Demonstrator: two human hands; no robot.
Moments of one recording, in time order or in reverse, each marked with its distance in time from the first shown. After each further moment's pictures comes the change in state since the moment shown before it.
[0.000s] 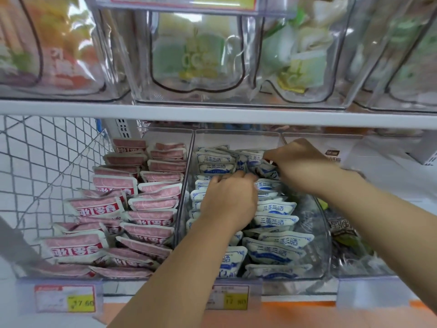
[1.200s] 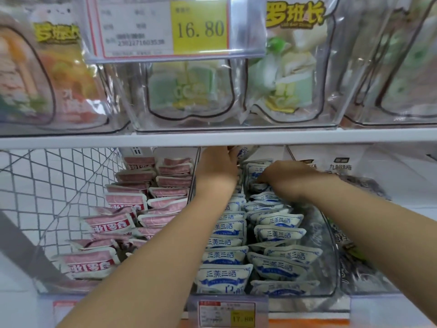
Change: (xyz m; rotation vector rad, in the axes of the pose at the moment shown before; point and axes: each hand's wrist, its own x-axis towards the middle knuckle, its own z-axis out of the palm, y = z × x) left_hand 0.052 -0.017 -0.040 -0.258 0.313 -0.270; right_hand 0.020 -0.008 0.009 -0.005 -0.216 -0.084
